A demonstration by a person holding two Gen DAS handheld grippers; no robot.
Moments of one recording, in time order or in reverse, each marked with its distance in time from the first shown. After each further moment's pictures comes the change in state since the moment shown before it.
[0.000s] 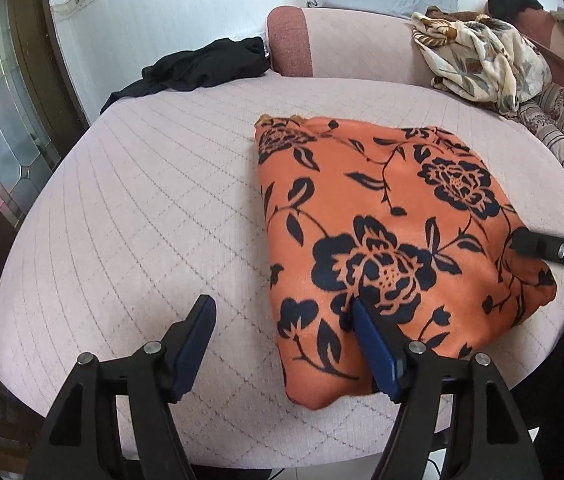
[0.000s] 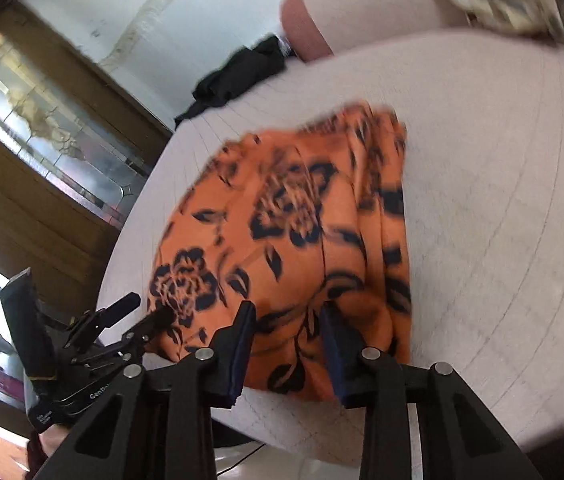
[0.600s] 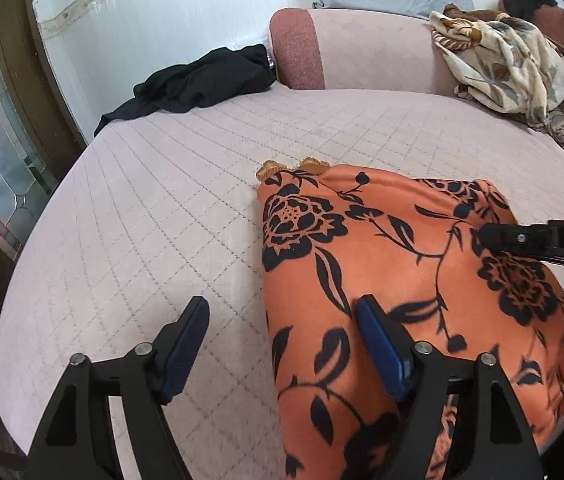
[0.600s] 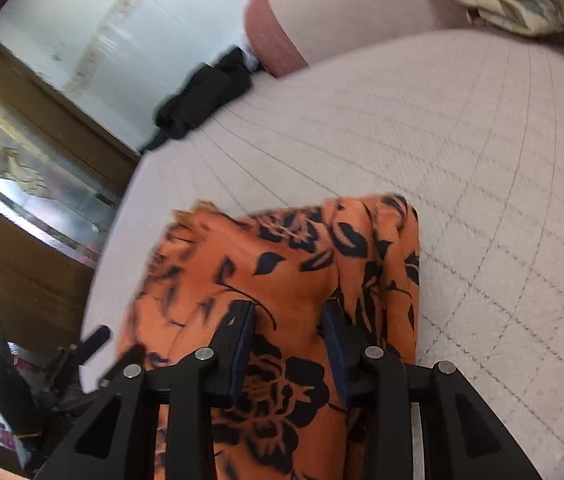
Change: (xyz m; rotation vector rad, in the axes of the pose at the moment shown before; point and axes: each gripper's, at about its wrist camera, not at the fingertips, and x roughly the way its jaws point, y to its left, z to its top) left arm 0.065 0.002 0.070 0.011 -0.015 0.051; right arm 0.085 -0.038 0.097 0.099 0.023 -0.046
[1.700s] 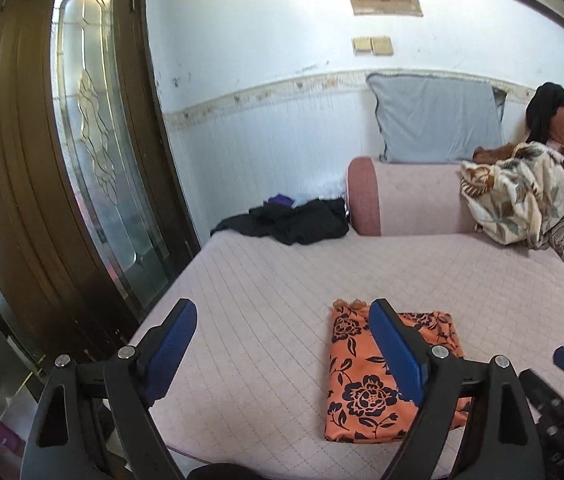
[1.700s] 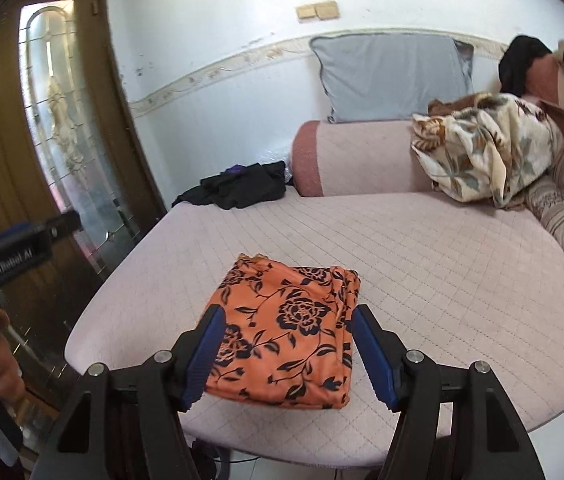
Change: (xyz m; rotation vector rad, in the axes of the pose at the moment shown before) left arm -0.308 0.010 -0.003 -0.137 -0.392 0.252; right arm -0.248 0.116 -0.133 -0.308 -0.403 -0.177
